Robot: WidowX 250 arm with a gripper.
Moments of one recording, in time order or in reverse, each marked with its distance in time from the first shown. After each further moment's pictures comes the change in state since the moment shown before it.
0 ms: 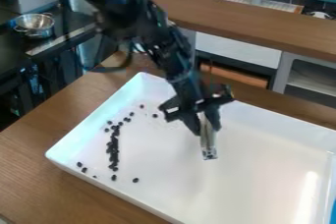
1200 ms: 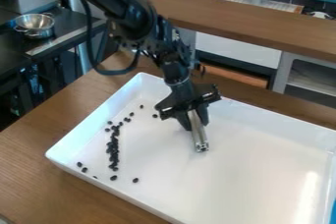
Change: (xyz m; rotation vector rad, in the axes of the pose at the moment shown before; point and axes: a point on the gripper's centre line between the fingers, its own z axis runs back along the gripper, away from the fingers) arm 0.051 0.038 -0.026 0.137 -0.137 0.160
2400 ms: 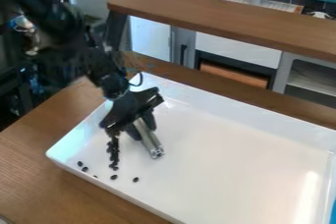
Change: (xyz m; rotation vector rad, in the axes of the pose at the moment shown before) arm -0.009 0.085 0.034 0.000 -0.084 0.346
